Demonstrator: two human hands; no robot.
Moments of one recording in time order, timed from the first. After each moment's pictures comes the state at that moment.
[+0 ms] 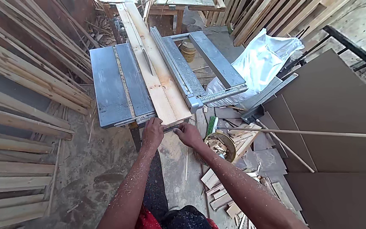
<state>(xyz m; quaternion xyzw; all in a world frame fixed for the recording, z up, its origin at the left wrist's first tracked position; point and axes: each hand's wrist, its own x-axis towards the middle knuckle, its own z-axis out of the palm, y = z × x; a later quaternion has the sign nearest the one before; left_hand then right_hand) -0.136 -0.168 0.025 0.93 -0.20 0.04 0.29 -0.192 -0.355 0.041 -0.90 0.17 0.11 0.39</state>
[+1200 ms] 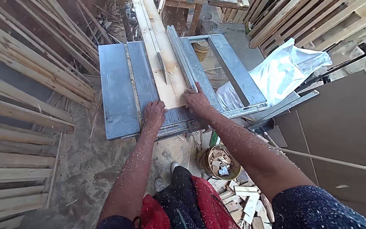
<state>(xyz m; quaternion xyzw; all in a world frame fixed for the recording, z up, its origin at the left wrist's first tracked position) 0.032 -0.177 0.049 0.96 -0.18 0.01 0.22 0.042 -0.404 0.078 -0.98 -0.18 0.04 -0.09</state>
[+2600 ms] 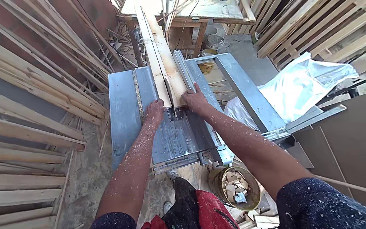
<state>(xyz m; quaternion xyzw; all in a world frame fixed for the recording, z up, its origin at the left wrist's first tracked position) 0.189 -0.177 0.068 0.96 -0.15 -0.05 0.21 0.194 -0.407 0.083 -0.98 -0.18 0.03 -0.07</state>
